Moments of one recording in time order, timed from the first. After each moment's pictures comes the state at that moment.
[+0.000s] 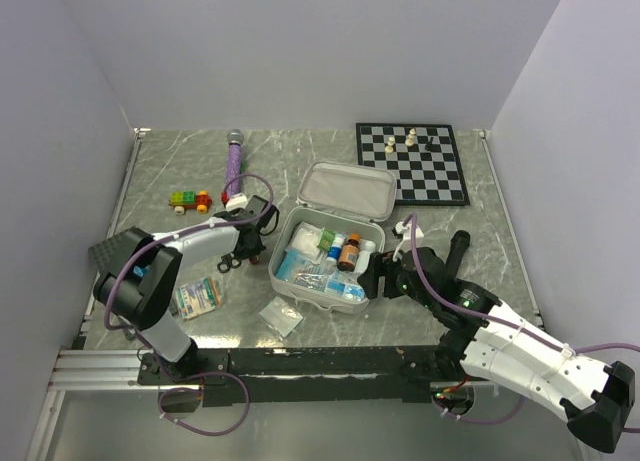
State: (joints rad) left arm -0.54 1.63 0.90 -0.46 -0.44 -0.85; right arm 0.82 0.66 0.52 -0.46 0.17 0.54
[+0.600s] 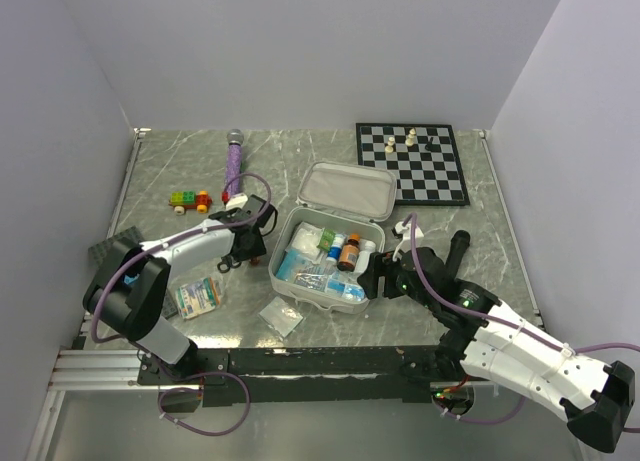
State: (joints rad) left arm -0.55 1.55 0.90 -0.53 -0.39 -0.83; right arm 0.82 0.66 0.52 -0.45 0.17 0.54
